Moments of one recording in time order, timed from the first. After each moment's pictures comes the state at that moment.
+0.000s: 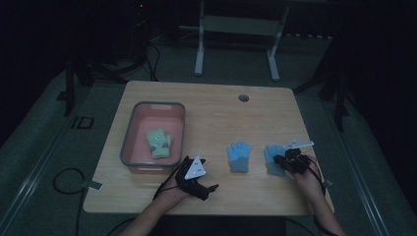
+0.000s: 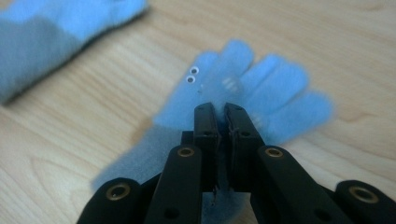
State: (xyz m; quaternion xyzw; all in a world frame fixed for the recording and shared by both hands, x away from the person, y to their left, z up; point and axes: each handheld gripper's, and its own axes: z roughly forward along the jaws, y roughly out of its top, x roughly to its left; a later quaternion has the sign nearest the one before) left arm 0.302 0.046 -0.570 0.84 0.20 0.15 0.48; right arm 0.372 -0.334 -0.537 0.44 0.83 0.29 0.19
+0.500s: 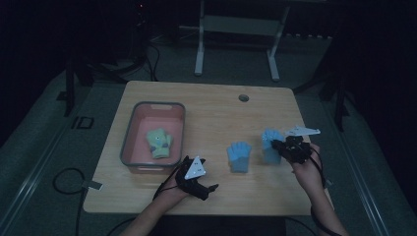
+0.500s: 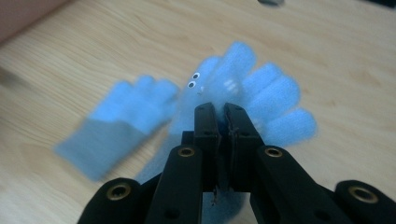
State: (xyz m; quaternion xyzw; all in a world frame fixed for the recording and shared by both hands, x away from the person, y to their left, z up) left arm 0.302 0.046 -0.570 0.84 0.20 0.16 0.48; right arm 0.360 -0.293 -0.456 0.42 0.81 0.34 0.22
